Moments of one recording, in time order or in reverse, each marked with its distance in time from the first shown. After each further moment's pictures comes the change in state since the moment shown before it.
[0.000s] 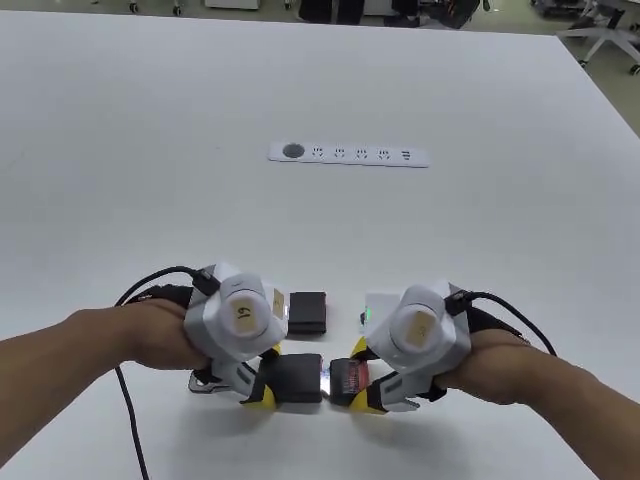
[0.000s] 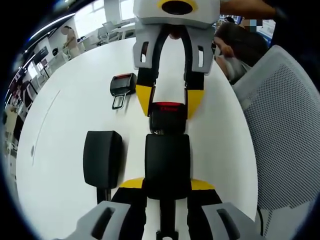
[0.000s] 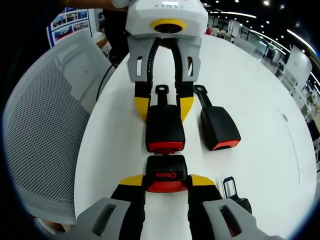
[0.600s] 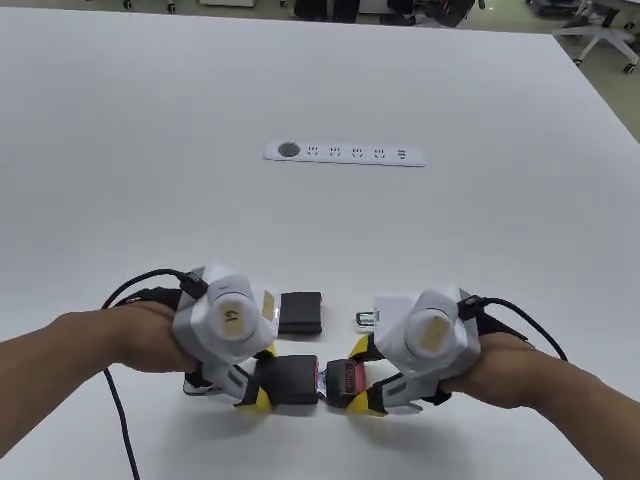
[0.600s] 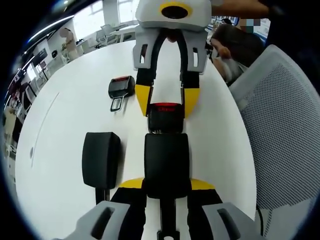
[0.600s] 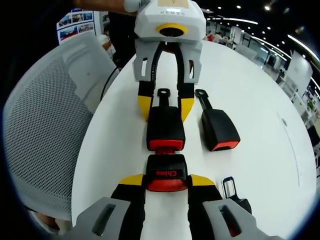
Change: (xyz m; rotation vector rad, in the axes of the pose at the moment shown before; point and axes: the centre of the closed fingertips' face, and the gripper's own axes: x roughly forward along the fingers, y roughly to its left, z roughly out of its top) left arm -0.003 -0.003 0.000 0.010 -0.019 -0.019; right arm -0.001 0.003 -0.001 -0.051 -0.063 0.007
